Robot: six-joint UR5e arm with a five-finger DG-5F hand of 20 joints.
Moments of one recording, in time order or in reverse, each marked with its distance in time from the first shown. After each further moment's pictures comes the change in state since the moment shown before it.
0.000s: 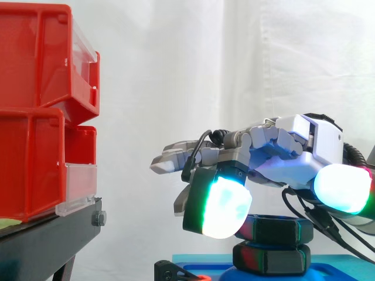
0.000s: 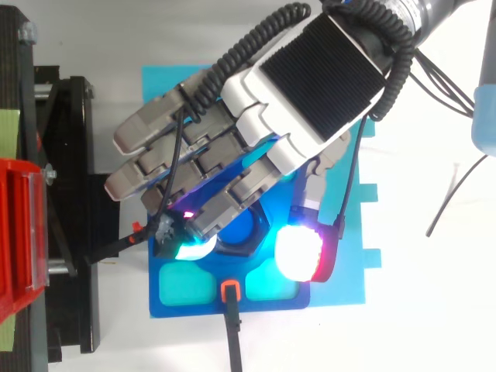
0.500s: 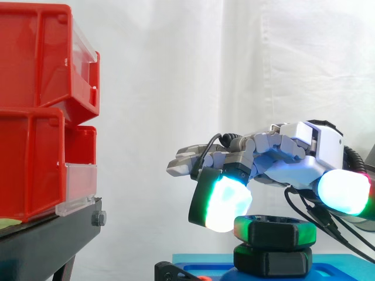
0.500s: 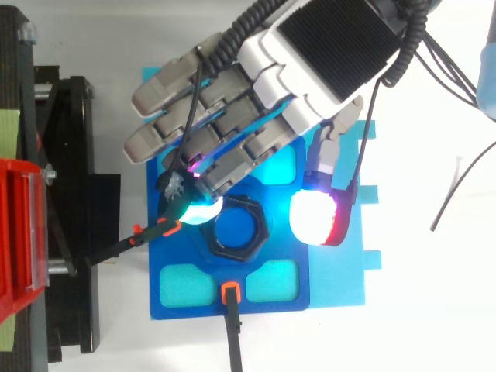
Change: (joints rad) arm -0.045 -0.001 -0.001 0.022 -0.055 0.017
